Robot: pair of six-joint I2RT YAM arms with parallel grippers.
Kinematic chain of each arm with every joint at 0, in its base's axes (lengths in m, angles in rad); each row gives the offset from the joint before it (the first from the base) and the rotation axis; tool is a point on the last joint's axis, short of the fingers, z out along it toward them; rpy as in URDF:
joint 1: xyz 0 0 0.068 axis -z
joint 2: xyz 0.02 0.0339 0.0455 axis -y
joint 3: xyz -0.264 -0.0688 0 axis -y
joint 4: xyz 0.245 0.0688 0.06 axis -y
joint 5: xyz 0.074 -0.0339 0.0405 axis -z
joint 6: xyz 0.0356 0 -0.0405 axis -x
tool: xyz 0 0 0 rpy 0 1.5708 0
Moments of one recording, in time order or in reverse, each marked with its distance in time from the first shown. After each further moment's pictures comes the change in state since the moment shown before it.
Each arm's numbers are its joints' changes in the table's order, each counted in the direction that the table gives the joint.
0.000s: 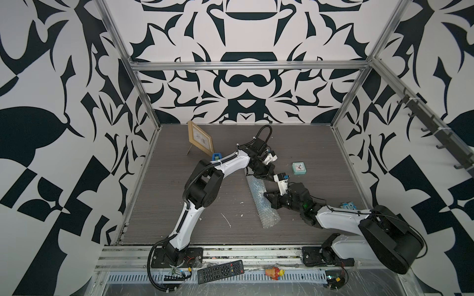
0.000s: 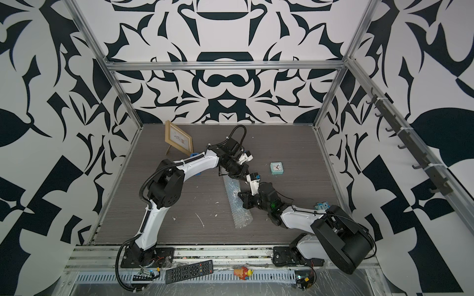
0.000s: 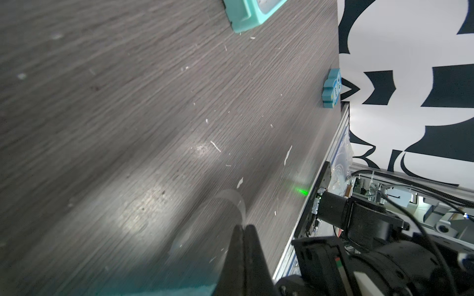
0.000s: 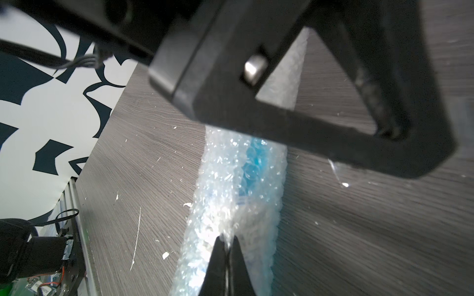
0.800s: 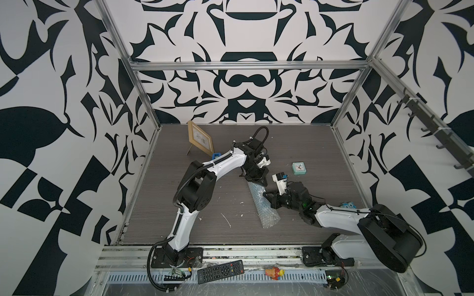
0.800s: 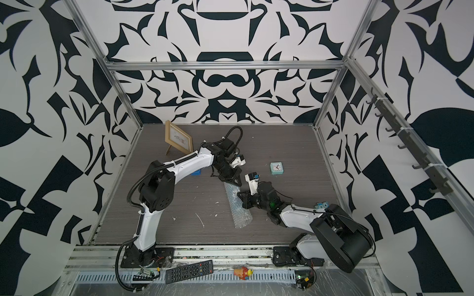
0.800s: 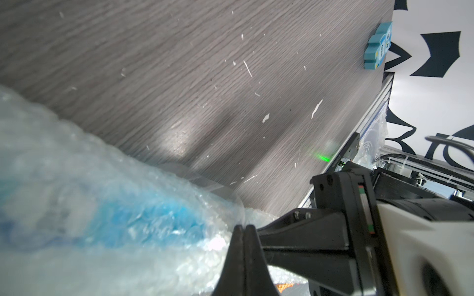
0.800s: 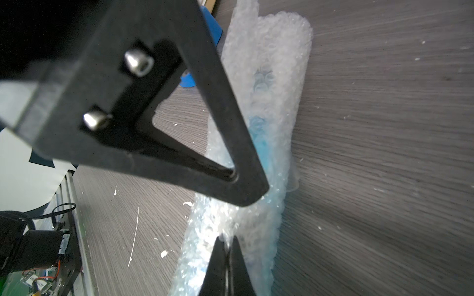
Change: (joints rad) left arm 0.000 0.104 -0.029 -0.275 -0.110 -0.089; right arm 0.000 -0.014 0.019 -0.018 -0.008 0.033
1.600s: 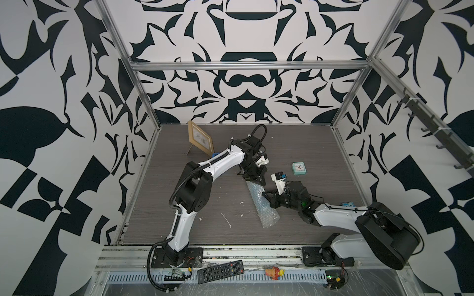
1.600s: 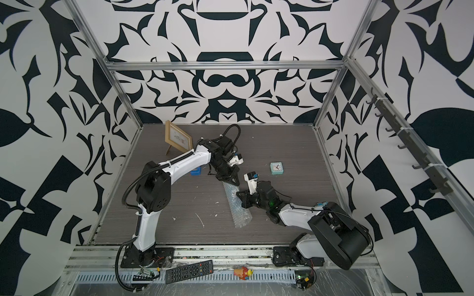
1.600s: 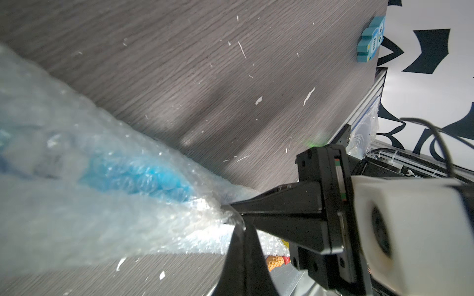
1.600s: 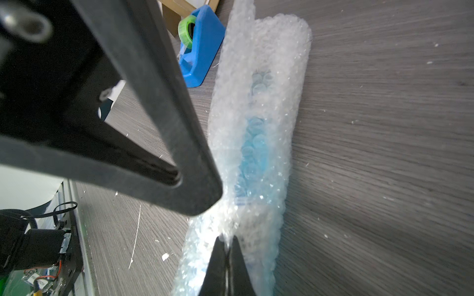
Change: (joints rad) left arm -0.014 0.033 0.030 -0.100 0.014 0.000; right arm -0.001 -0.026 0.013 0.014 -0.010 0.004
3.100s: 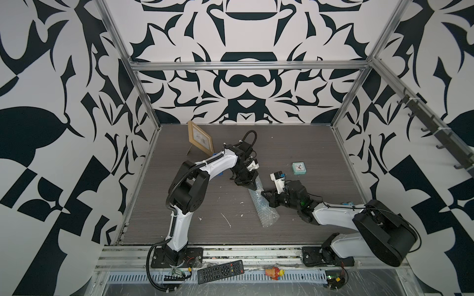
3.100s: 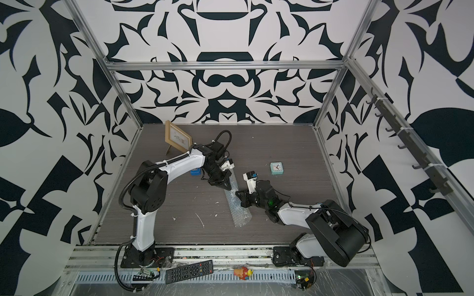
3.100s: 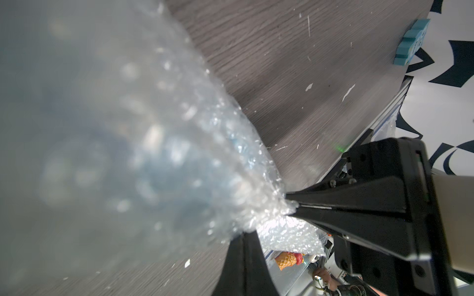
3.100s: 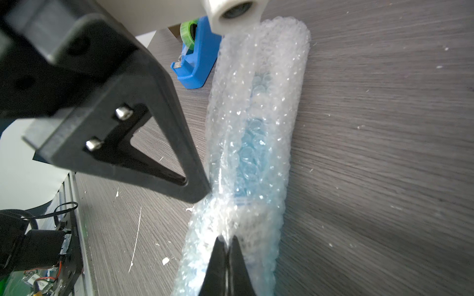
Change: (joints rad) left arm -0.063 0.055 -0.212 0.089 -0.019 0.018; right arm 0.000 -0.031 0.013 0.011 -0.008 0.004
